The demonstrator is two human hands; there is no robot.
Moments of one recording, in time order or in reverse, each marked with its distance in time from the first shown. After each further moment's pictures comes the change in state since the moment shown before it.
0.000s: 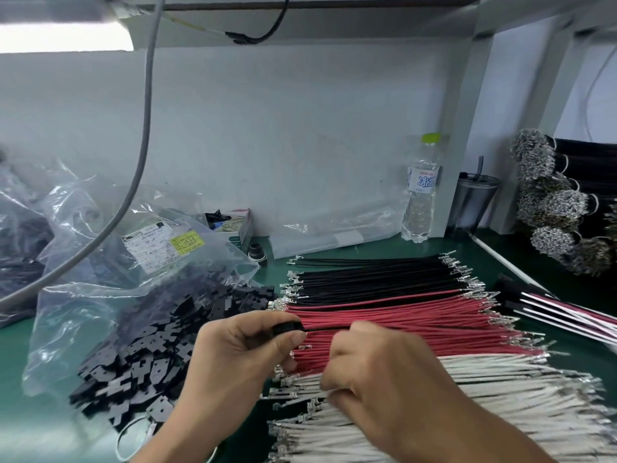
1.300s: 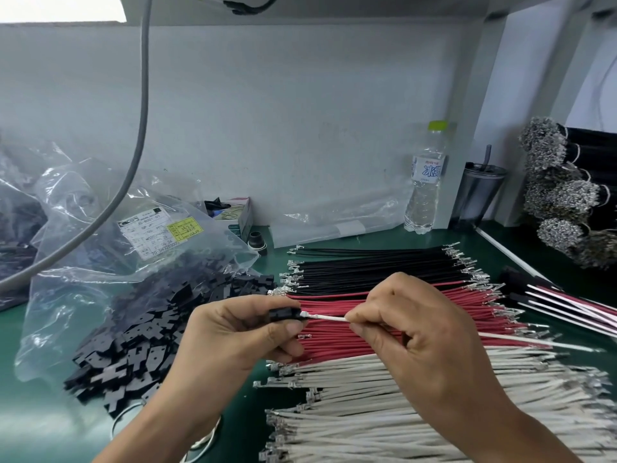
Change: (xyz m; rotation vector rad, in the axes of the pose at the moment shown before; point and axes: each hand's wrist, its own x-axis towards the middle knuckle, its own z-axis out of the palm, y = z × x) left_hand 0.001 0.008 -0.004 -0.211 -0.070 -0.151; right_hand -0.010 0.019 0.003 0.299 0.517 0.190
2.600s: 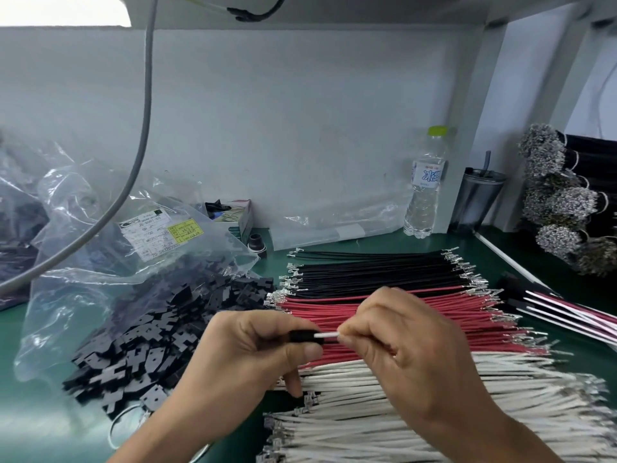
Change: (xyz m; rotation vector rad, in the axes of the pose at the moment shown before) left_hand -0.005 0.001 0.006 0.248 -0.168 0.123; right_hand 0.001 0.002 0.011 -0.163 0.045 -0.178
